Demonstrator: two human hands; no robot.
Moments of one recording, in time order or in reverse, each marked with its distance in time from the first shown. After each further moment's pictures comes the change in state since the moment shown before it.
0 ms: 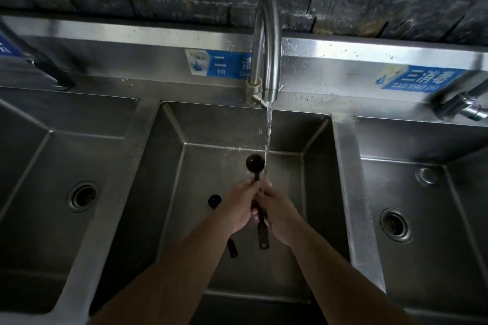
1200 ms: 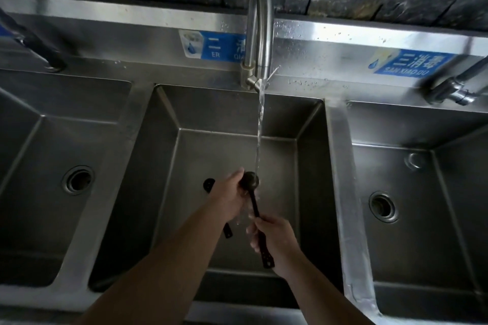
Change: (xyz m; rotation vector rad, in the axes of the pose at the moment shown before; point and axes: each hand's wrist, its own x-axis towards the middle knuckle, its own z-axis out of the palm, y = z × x) left_hand 0.004 -0.034 -0.015 -0.357 0.209 -0.073; right_hand -0.058 0.078 -0.011 0.097 0.140 0.187
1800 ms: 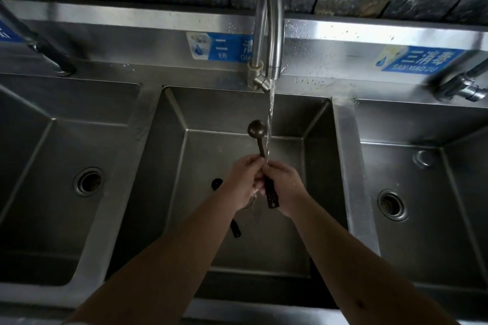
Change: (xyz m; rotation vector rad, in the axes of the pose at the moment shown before) left_hand -0.016 0.031 0.026 0.372 -0.237 0.185; right_hand 0.037 -0.089 0.019 0.096 -0.141 -0.242
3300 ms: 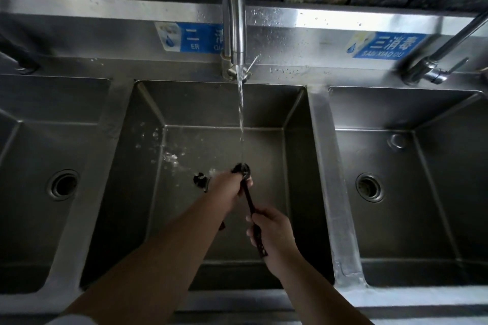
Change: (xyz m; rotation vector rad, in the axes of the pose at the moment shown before) left_hand 0.013 -0.045 0.016 -0.099 0.451 -0.244; right_hand -0.088 0.076 -0.019 -0.007 0.307 0.197
